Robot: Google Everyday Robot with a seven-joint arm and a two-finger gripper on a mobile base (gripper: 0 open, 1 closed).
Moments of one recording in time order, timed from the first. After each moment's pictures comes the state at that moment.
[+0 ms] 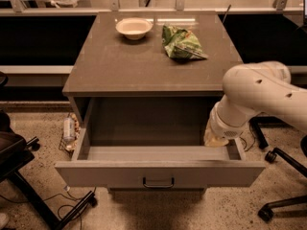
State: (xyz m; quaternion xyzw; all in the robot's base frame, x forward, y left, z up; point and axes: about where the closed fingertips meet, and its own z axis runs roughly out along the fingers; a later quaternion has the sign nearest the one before) arm 0.497 -0.184 0.700 -0.69 0.72 0.00 0.10
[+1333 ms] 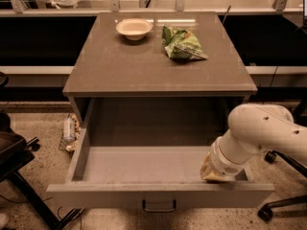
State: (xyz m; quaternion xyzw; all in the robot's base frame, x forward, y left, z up) arm 0.416 -0.172 0.628 -0.67 0.73 0.09 0.09
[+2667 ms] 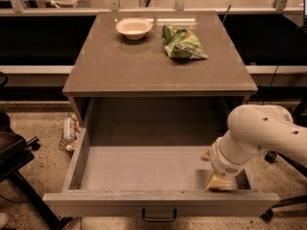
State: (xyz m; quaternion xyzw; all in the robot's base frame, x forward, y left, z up) arm 0.415 -0.172 0.631 -0.67 0.73 0.09 0.09
